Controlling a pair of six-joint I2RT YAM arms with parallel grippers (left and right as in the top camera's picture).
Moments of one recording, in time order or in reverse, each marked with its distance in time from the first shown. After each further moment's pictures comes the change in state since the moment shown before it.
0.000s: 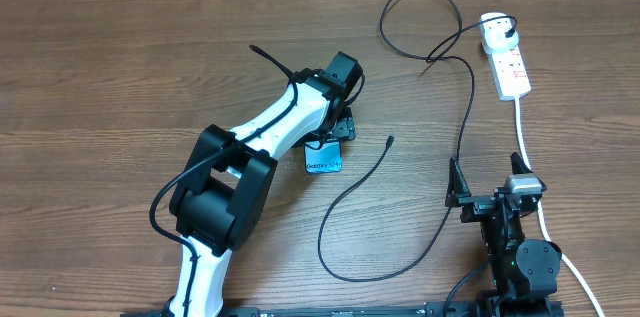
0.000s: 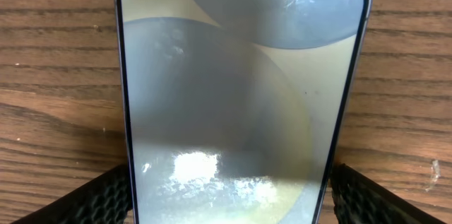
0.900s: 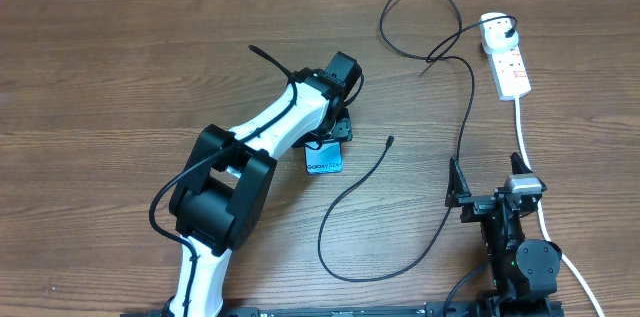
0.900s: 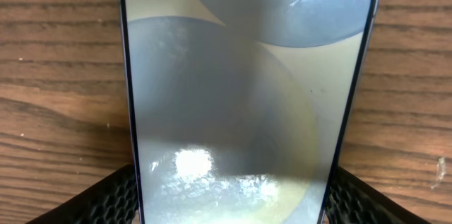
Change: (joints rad) left arm 0.003 0.000 0.002 -0.014 0.005 0.000; right arm 0.000 0.000 0.000 0.000 0.000 0.000
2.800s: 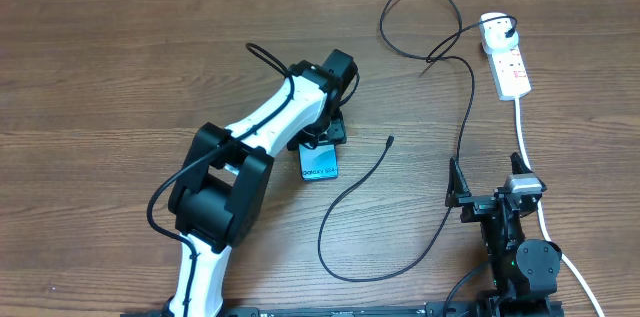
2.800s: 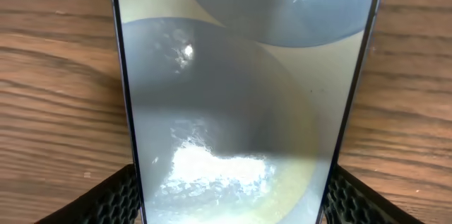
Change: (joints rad) left arm 0.026 0.010 0.060 -0.148 0.033 0.000; right arm 0.000 0.000 0.000 0.000 0.000 0.000
